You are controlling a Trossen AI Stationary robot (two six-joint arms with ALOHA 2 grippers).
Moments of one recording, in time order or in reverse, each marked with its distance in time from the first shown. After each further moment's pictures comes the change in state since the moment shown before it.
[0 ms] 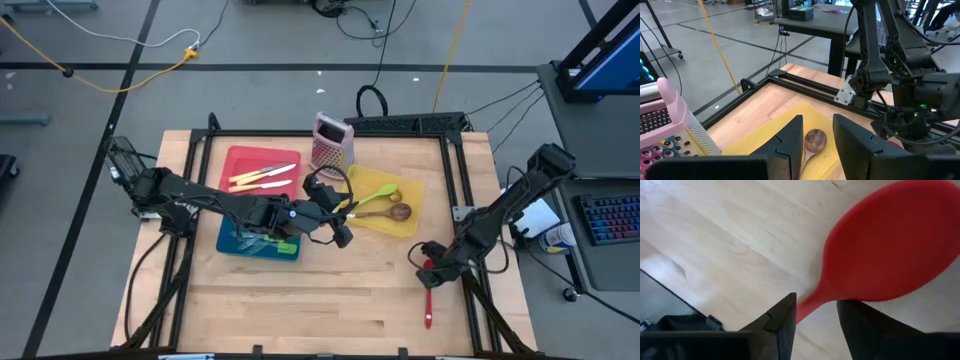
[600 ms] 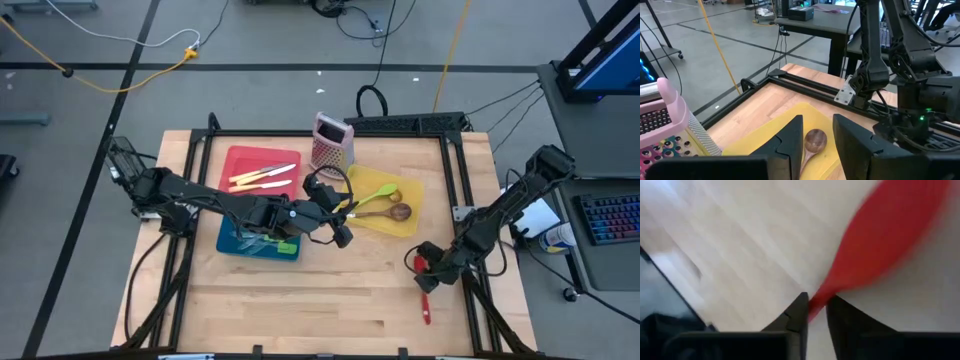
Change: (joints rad) left arm 0.000 0.000 0.000 0.000 0.000 0.000; right arm -0.001 0.093 0.002 -0.001 0.183 -0.234
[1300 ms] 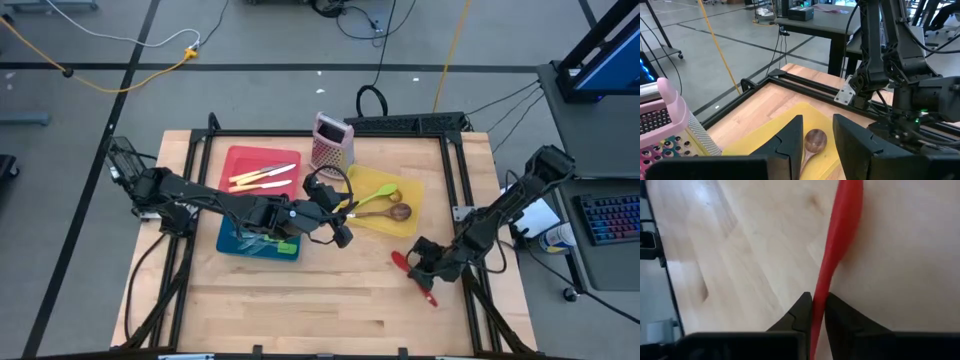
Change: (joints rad) left arm 0.000 0.000 0.000 0.000 0.000 0.000; right arm -0.001 0.005 -0.162 0.186 0.249 -0.275
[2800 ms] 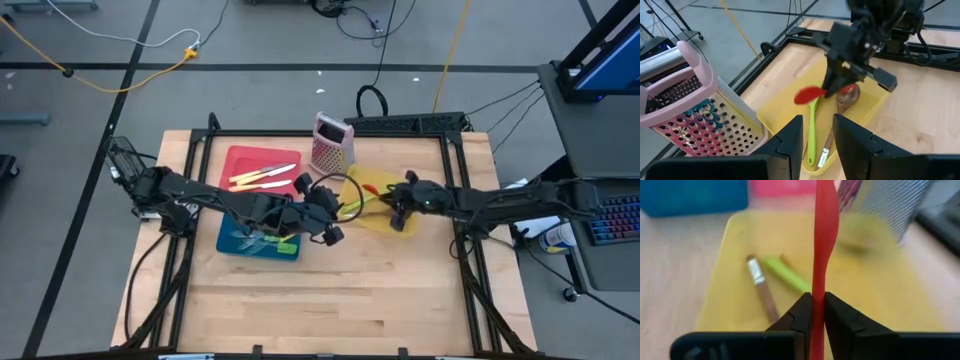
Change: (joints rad) left arm 0.016 0.000 0.000 -0.295 -0.010 -0.005; right arm -0.929 -0.115 0.157 0.267 -0.053 -1.373
